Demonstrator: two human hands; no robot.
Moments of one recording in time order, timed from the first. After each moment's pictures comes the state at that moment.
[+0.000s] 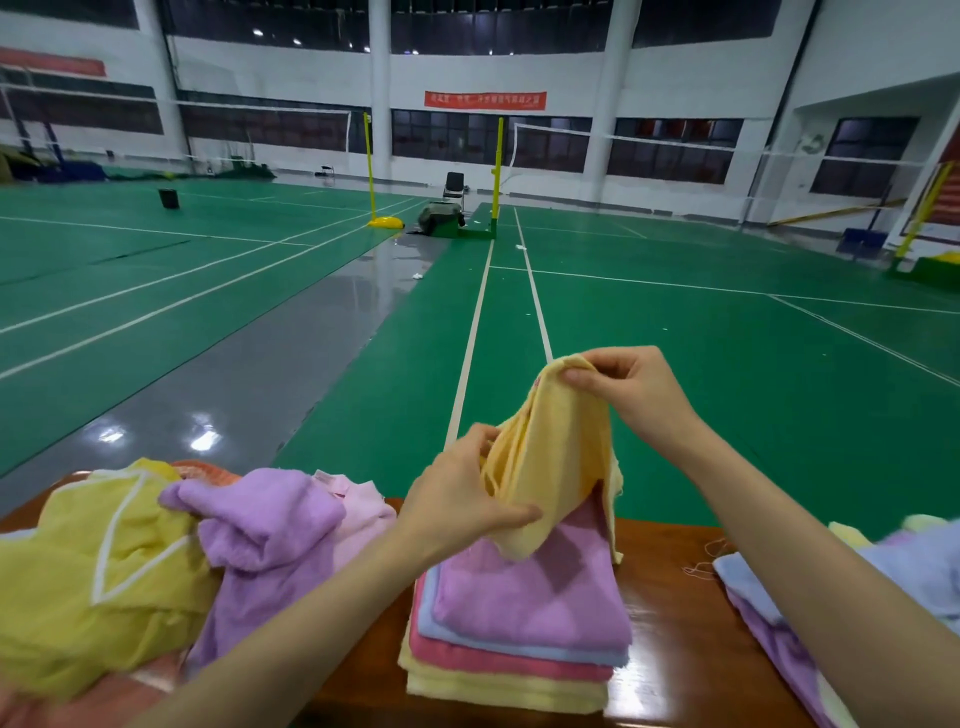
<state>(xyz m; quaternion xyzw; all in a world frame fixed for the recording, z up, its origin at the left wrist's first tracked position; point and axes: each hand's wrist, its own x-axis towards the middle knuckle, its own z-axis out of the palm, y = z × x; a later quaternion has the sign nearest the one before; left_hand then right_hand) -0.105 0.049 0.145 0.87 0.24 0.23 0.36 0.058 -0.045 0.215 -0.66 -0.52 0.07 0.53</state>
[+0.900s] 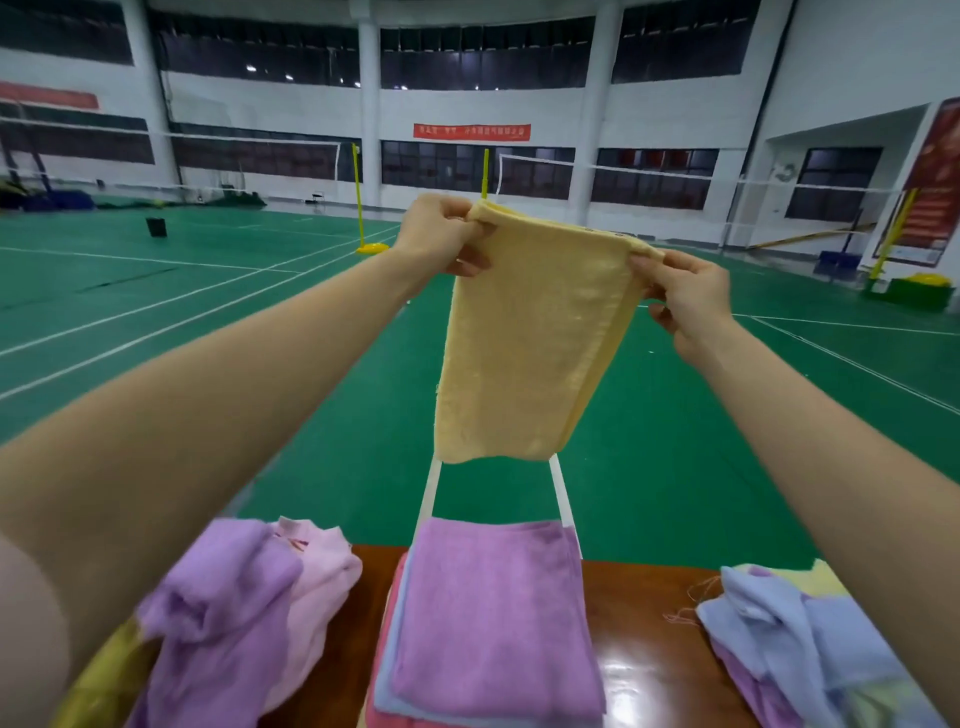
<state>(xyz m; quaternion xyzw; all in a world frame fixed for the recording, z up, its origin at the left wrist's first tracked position) -0.008 0.145 0.338 0.77 0.18 0.40 0.46 0.147 -0.026 0.308 -0.62 -0.29 0.04 0.73</state>
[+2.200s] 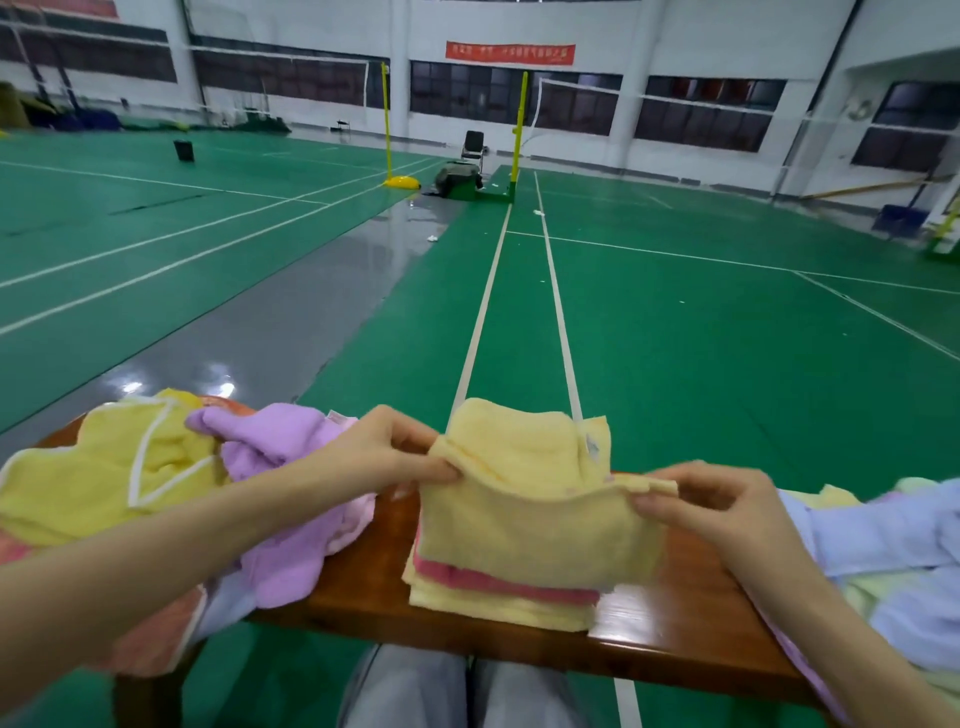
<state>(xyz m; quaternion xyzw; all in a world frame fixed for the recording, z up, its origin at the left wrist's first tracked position) -0.182 0.054 0.160 0.81 0.20 0.11 0.53 -0.008 -0.167 0.165 -0.69 -0.41 0.17 0.57</state>
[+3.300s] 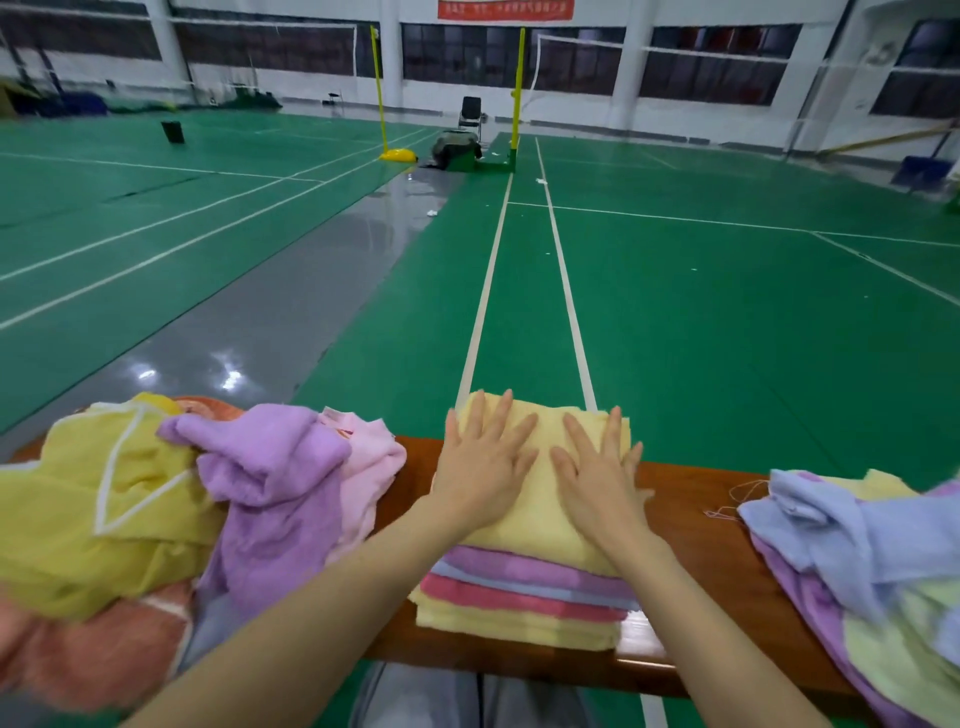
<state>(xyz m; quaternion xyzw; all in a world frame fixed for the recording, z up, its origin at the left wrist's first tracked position) -0.057 0.071 0.059 0.96 0.26 0.06 0.07 0.040 -0.032 0.055 -0.90 -0.34 0.10 0.24</state>
